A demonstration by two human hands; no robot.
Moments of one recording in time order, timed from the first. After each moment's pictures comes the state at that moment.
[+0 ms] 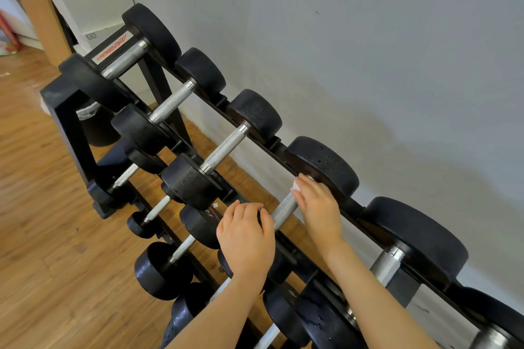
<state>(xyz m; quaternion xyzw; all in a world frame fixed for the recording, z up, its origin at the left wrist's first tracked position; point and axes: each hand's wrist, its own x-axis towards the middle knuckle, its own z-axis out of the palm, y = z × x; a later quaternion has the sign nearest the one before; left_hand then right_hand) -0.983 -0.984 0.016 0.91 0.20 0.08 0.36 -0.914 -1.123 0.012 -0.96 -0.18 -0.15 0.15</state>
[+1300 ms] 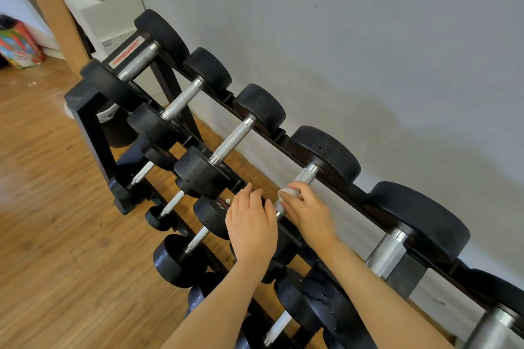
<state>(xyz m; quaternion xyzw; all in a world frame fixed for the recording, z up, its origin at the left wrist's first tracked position) -0.994 -0.983 0.026 0.93 0.19 0.02 0.31 -0.949 -1.113 0.005 -0.92 -0.14 -0.01 0.36</state>
